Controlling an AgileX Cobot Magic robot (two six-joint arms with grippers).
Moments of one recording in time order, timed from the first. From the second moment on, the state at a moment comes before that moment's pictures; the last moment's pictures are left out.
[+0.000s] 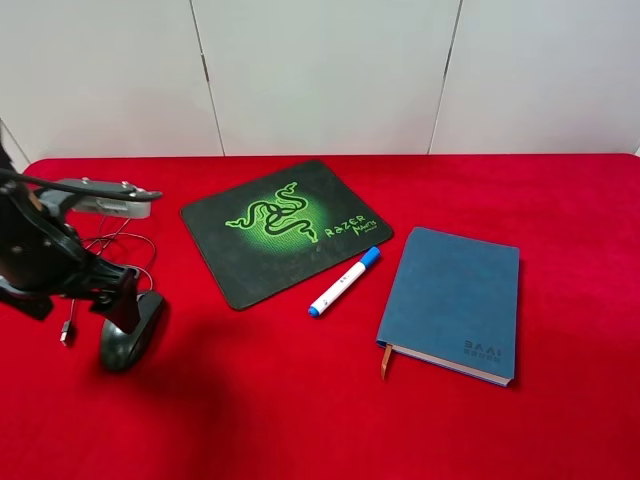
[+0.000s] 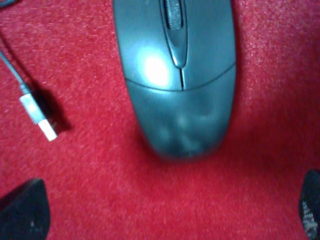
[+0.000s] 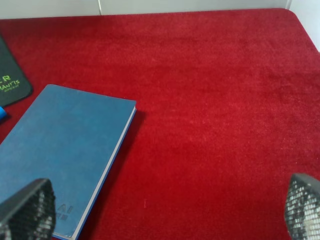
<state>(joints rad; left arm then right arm) -0.26 1.54 -0.74 -0.02 0.69 -0.06 -0.05 0.00 -0.49 0.01 1.02 0.04</state>
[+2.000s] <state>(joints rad) -0.27 1.81 -0.74 -0.01 0.43 -0.07 -0.05 0.00 -0.49 0.01 1.02 0.04</state>
